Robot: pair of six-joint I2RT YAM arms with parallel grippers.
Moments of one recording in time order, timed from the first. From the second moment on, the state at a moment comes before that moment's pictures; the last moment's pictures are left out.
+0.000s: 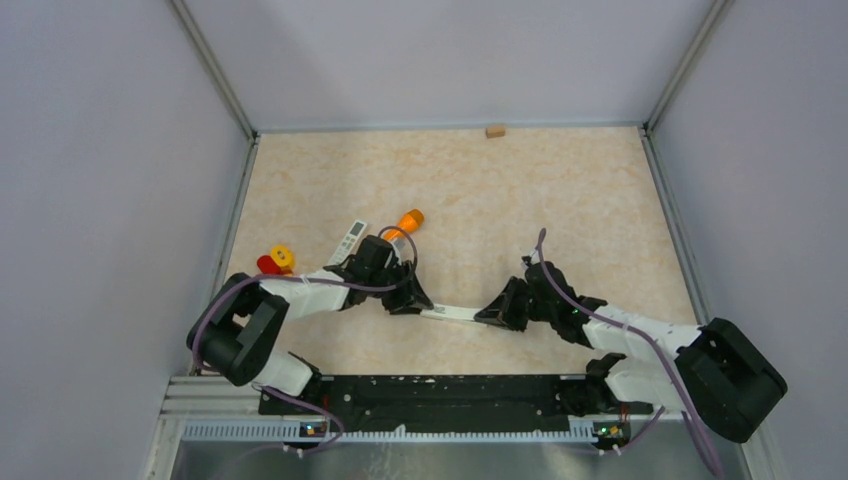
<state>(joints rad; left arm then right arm) -0.58 1.45 0.54 0.00 0.42 -0.86 0.69 1.13 0.30 0.10 -0.28 1.16</state>
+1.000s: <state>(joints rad) -0.60 1.51 0.58 0.02 0.46 -0.84 0.65 0.96 0.38 -0.29 -0.19 1.05</state>
